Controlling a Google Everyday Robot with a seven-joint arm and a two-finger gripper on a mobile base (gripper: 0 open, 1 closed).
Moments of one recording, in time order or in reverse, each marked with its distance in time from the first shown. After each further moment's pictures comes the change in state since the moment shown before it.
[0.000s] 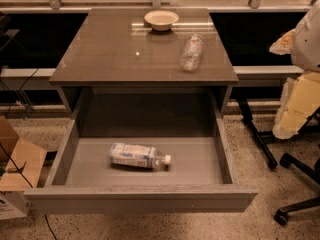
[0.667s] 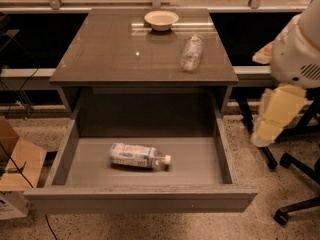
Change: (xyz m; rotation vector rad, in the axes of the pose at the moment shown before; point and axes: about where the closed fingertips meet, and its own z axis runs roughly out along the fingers) arm -0.022 0.012 0.018 -0.005 -0.036 -0.001
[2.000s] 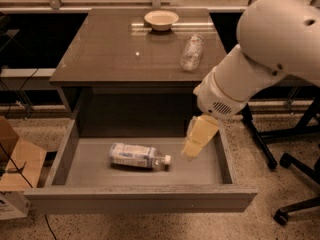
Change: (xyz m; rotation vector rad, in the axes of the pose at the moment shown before) arm -0.087 0.023 0.130 -0.140 -0.184 0.046
